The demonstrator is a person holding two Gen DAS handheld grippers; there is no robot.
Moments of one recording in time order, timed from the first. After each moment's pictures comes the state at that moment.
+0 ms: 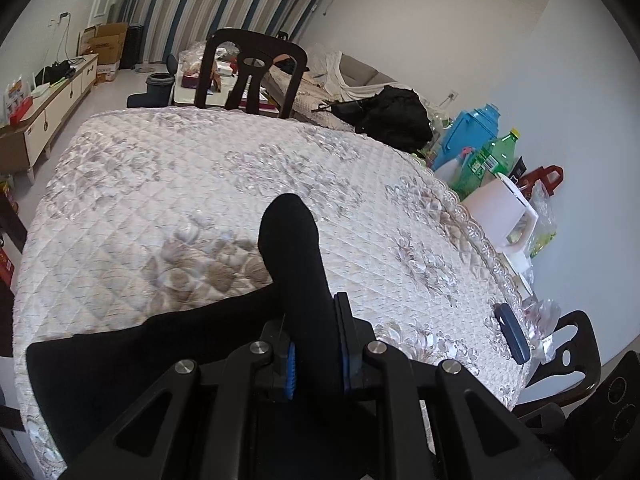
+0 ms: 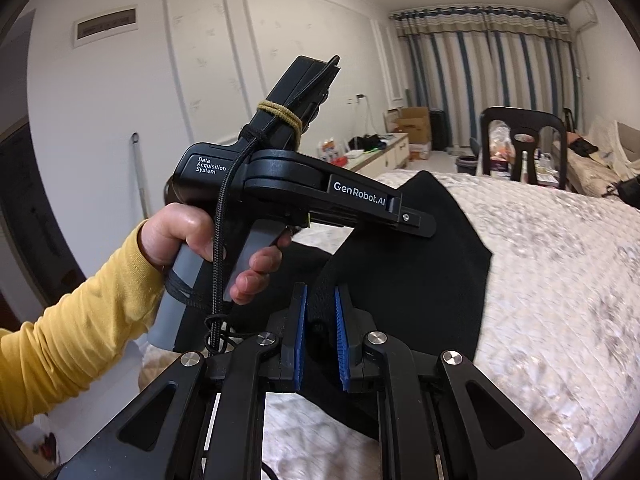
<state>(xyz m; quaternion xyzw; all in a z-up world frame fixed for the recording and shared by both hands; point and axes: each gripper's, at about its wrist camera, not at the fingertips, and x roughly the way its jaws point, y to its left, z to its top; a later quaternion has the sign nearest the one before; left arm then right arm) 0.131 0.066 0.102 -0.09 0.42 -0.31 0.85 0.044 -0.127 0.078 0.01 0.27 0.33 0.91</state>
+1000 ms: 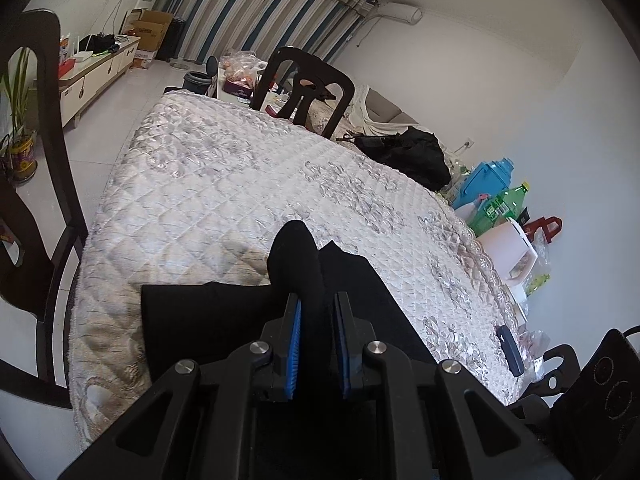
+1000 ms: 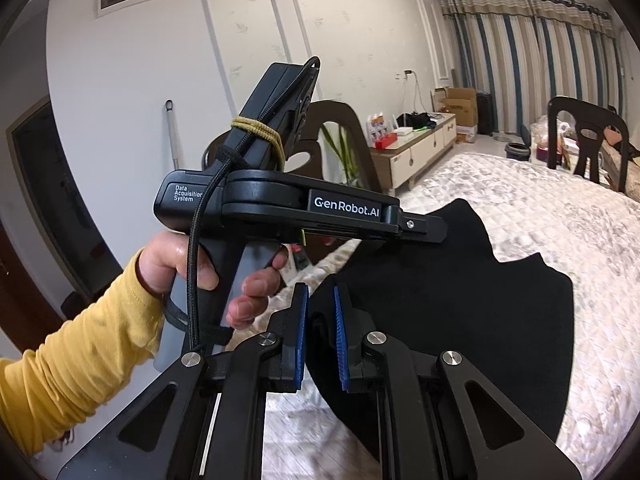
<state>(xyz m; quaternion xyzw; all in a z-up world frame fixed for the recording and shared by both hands) 0.121 0.194 0.067 -0.18 0.39 -0.28 0.86 0.083 -0.044 0.057 -0.01 0.30 0.40 0.87</state>
